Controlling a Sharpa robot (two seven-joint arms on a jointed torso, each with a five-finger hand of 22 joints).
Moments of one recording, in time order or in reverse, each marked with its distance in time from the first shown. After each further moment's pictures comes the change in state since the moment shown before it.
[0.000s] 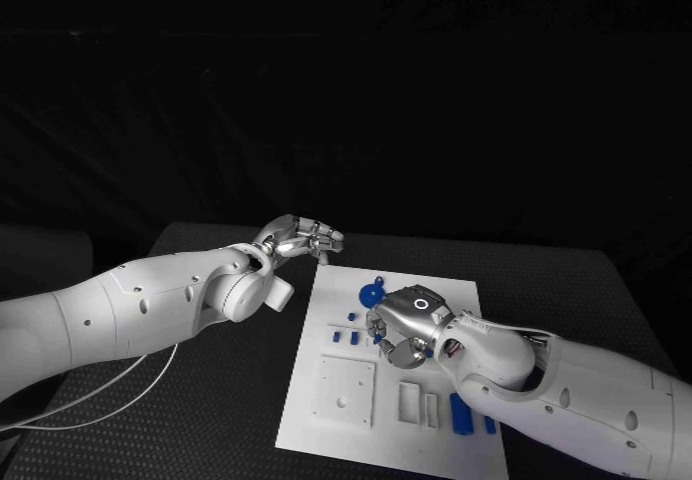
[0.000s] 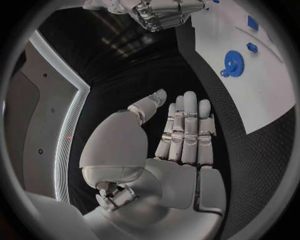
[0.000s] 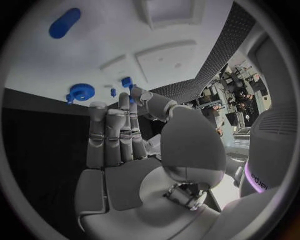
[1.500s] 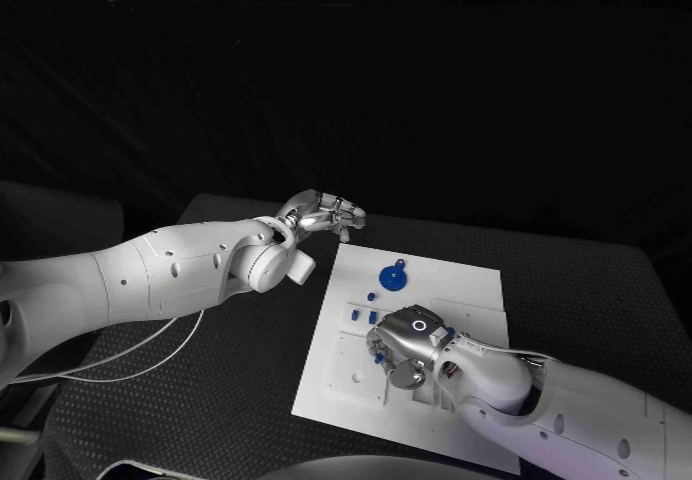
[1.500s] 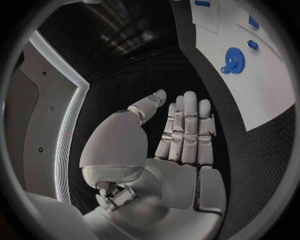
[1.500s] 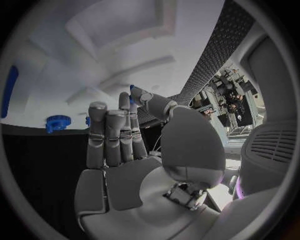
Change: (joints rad) left arm 0.000 0.008 0.000 -0.012 0.021 -0.009 0.000; left_hand -0.004 0.004 -0.003 0.003 0.000 0.000 0.000 0.004 0.000 0.000 0.000 0.004 -0.002 0.000 0.000 -0.004 0.002 -0.007 0.000 0.000 -0.004 0.000; right arm -0.080 0.050 -0.044 -0.033 -0.045 0.006 0.014; right_hand -0.013 0.003 0.002 -0.003 0.004 0.002 0.002 -0.003 -0.002 0.002 0.002 0.000 0.000 0.004 0.004 0.000 0.000 0.000 0.004 0.000 0.004 0.000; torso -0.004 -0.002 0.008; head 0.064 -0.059
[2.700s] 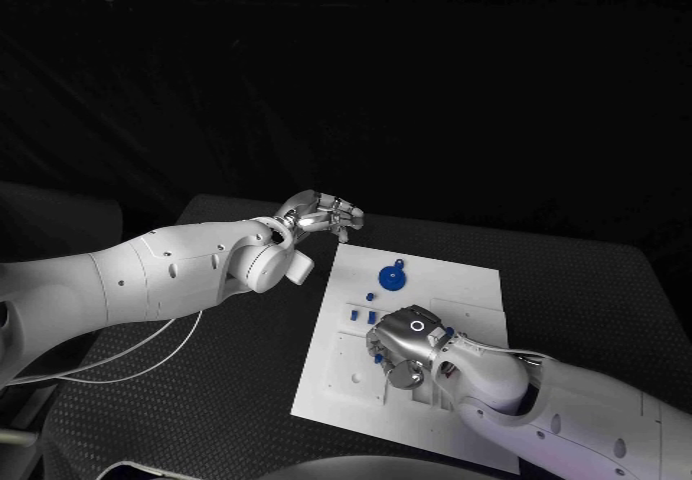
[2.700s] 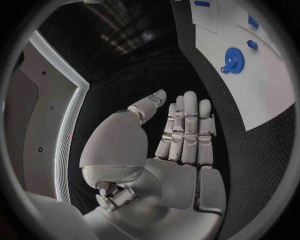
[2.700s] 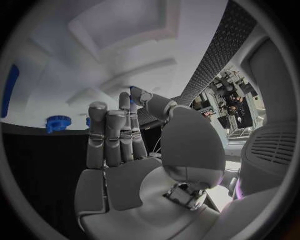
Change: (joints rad) left arm 0.000 -0.001 0.000 0.001 0.001 0.002 -0.001; left_hand 0.000 0.000 0.000 0.000 0.000 -0.004 0.004 0.000 0.000 -0.004 0.004 0.004 -0.002 0.000 0.000 -0.004 0.002 -0.006 0.000 0.000 -0.004 0.000; right arm -0.001 0.008 0.000 -0.007 -0.016 0.013 -0.004; right_hand 0.000 0.000 0.003 -0.006 0.000 0.002 -0.003 -0.003 0.000 0.000 0.000 -0.004 0.001 0.005 -0.002 0.000 0.000 0.000 0.005 -0.002 0.000 0.000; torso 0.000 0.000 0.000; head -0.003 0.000
